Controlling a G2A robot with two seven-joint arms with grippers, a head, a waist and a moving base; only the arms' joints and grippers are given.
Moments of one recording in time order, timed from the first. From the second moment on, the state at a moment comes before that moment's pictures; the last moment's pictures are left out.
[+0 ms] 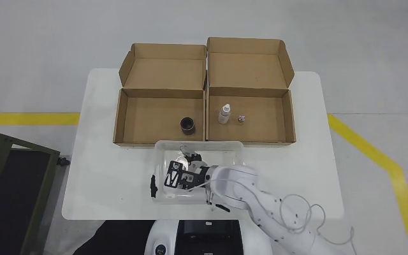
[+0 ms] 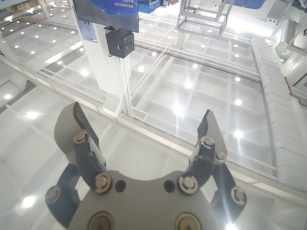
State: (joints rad) left arm -0.42 -0.34 -0.17 -1.17 3.07 0.50 0.07; right arm -1.08 -1.34 0.74 -1.70 -1.48 -0.50 0.57
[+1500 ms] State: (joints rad) left arm -0.42 -0.34 -0.17 -1.17 3.07 0.50 0.07; right arm -1.14 -1.34 0.81 -1.85 -1.33 -0.59 0.59
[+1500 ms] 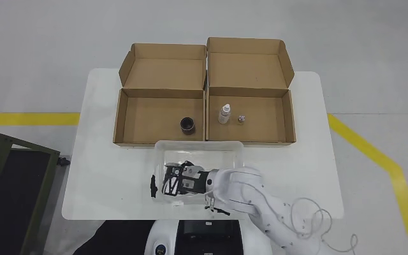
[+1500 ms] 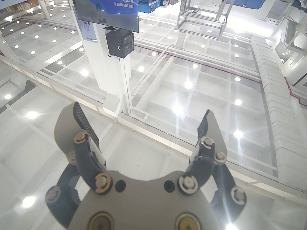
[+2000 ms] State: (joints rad) left arm -0.42 -0.34 -0.17 -1.17 3.07 0.50 0.07; right arm -1.18 -1.33 0.91 -2.03 -1.12 -0.51 0.43
